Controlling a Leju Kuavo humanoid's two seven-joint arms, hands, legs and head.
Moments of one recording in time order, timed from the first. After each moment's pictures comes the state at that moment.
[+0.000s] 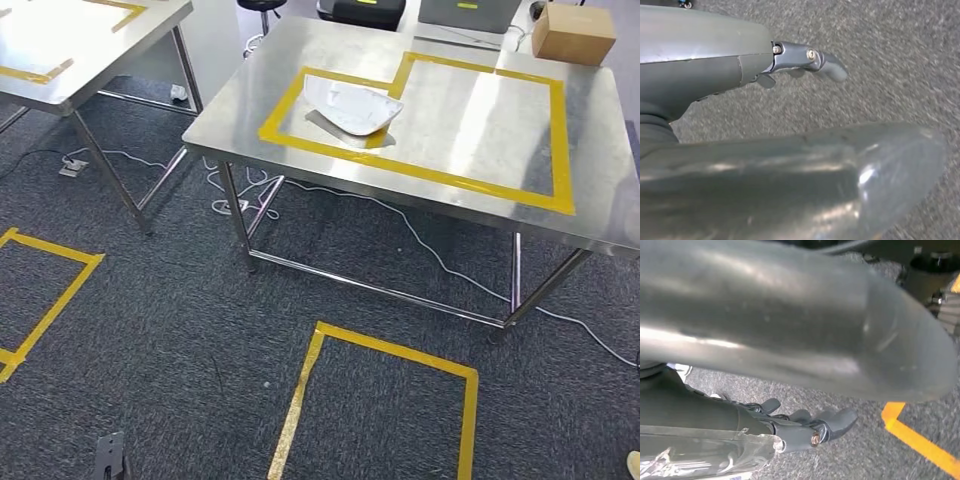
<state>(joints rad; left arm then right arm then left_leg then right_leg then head) -0.05 -0.14 0.40 -0.20 -0.42 0.31 -0.24 -0.06 0.18 -0.87 -0.20 1.11 -0.03 -0.18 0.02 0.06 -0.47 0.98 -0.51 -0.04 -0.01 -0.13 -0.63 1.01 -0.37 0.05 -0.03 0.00</state>
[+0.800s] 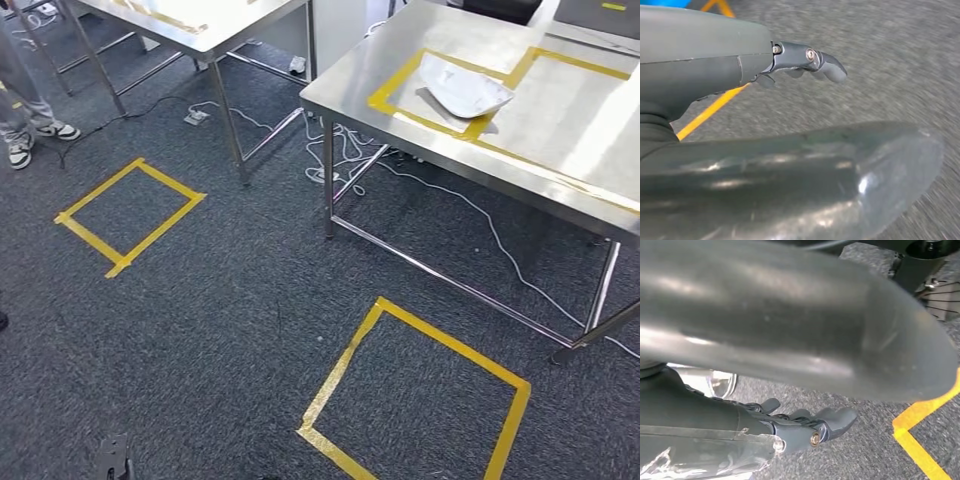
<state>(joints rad) -0.05 -0.14 0.40 -0.20 -0.43 0.30 -0.23 -0.05 0.19 -0.87 -0.20 1.11 -0.04 -0.18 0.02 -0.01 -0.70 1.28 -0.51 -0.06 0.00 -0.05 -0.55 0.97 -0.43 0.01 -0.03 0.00</state>
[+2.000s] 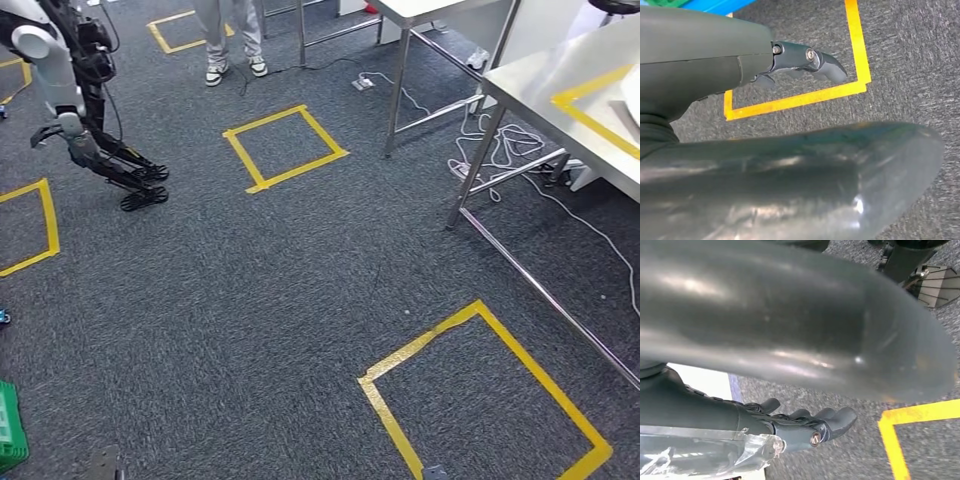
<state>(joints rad) -0.04 -0.12 0.40 -0.20 -0.43 0.26 -0.25 -0.05 0.19 -0.87 -0.20 1.13 -0.10 -0.19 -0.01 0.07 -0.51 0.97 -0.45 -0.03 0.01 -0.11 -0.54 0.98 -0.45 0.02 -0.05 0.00</state>
